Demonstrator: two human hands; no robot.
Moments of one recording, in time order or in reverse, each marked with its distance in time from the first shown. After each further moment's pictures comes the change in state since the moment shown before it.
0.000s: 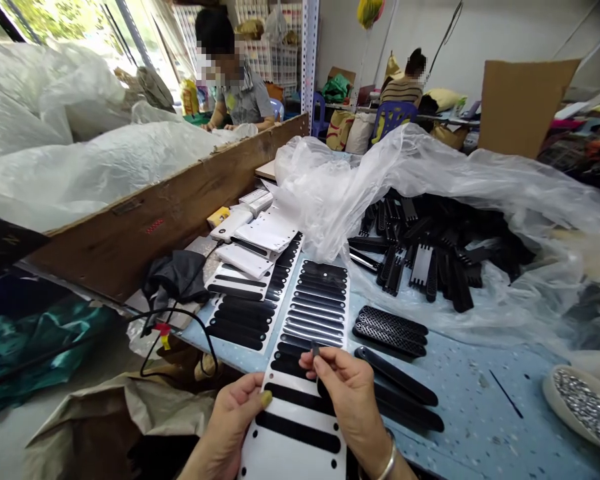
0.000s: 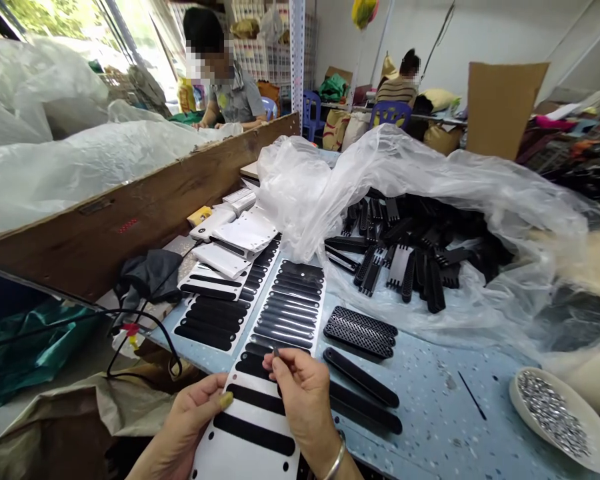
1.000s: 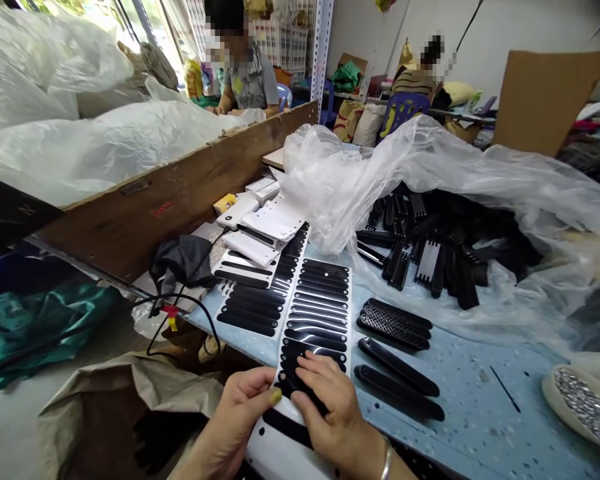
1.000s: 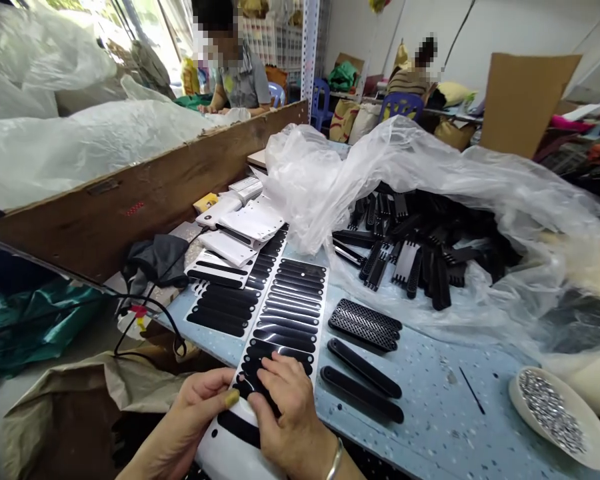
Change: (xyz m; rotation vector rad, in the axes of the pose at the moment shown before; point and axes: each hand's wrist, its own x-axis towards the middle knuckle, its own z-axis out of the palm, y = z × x) left_hand -0.017 0.005 0.005 0.064 -0.127 0.033; right_hand -0.028 0.024 -0.008 -0.657 -0.242 -0.566
